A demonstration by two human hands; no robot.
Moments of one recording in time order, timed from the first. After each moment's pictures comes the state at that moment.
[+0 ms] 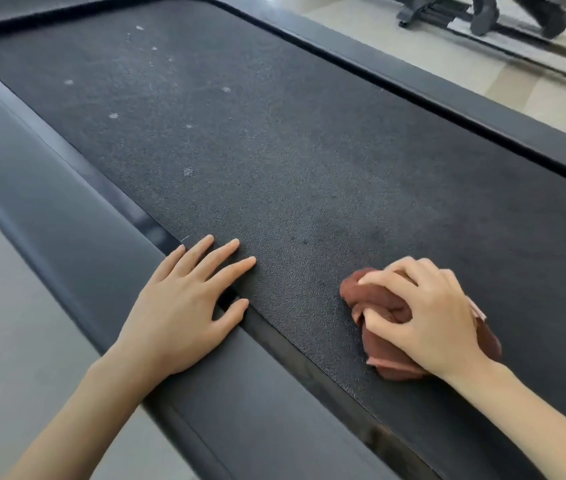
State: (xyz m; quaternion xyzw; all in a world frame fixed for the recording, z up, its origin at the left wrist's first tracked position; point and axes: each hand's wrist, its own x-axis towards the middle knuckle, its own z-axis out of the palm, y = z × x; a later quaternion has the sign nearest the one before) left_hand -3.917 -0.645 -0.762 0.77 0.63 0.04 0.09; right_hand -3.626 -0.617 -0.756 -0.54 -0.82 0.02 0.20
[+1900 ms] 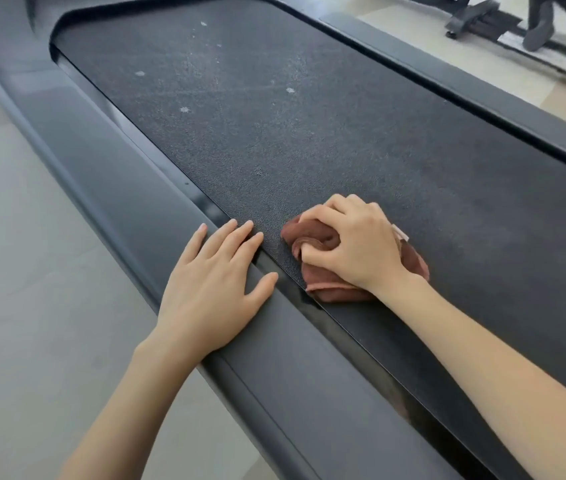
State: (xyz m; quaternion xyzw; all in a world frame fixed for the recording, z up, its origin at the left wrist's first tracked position) left_hand -3.964 -0.637 -0.765 0.71 0.70 0.07 0.03; right_hand -3.788 -0.544 -0.752 -0.47 -0.86 0.04 0.18
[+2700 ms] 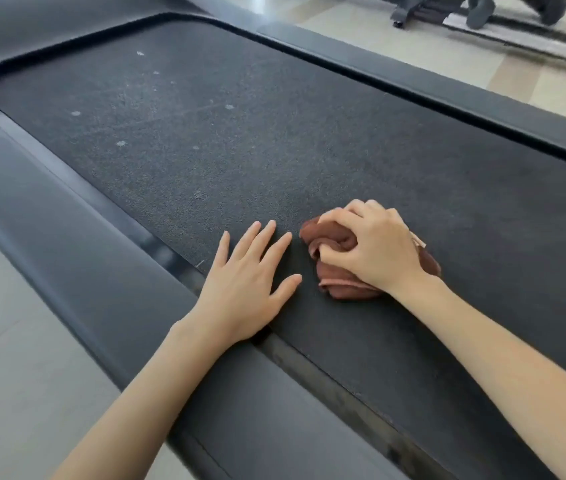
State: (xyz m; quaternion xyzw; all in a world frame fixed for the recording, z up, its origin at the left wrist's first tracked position) left_hand -3.893 -0.582 -0.774 0.78 0.61 0.05 0.08; right_hand -3.696 -0.524 -0.762 -0.53 -0.82 0.03 0.21
